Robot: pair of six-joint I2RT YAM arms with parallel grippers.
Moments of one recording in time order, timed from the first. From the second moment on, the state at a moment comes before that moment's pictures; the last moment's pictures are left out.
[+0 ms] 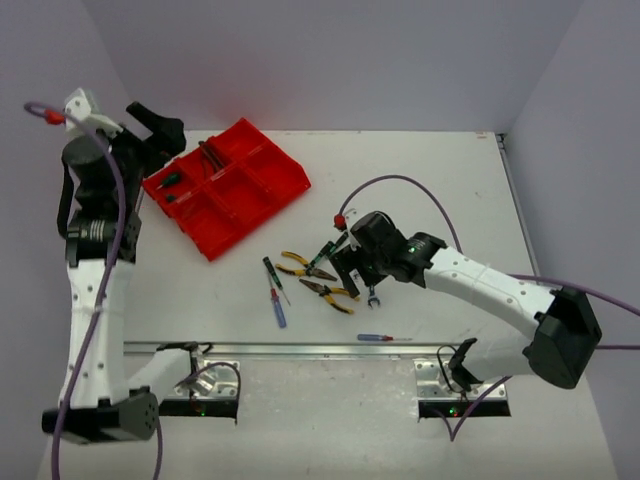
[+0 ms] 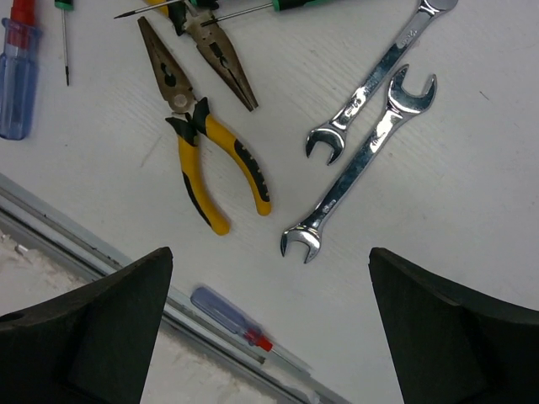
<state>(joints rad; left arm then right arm) 0.11 1.06 1.37 -0.44 -0.01 -0.54 0.82 1.33 0.94 -0.60 0.11 0.16</state>
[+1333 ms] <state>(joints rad) 0.02 0.52 0.73 -0.46 0.16 -0.46 1.06 1.51 0.78 -0.69 0.10 0.01</state>
